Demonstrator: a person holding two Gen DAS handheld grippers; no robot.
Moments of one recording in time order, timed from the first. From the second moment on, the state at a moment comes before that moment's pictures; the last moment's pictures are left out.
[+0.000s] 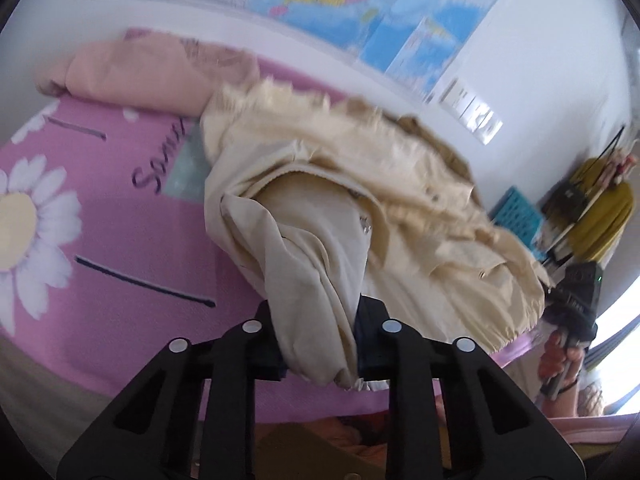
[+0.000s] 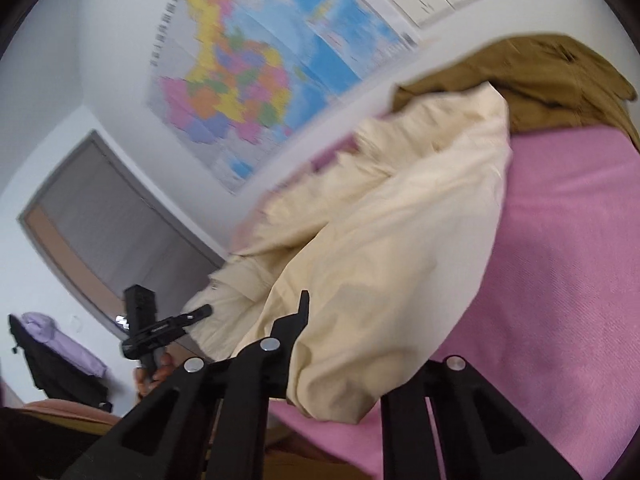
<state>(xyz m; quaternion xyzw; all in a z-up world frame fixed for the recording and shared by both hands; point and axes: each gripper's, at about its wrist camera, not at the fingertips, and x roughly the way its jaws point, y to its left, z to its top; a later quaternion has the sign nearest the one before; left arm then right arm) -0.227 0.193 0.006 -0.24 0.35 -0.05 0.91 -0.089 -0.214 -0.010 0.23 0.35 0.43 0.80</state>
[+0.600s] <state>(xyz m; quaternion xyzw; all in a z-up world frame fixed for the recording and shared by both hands) -0.229 0.196 -0.049 -0.24 0.41 -0.06 0.87 -0.104 -0.214 -0.067 0.24 0.44 0.42 0.76</state>
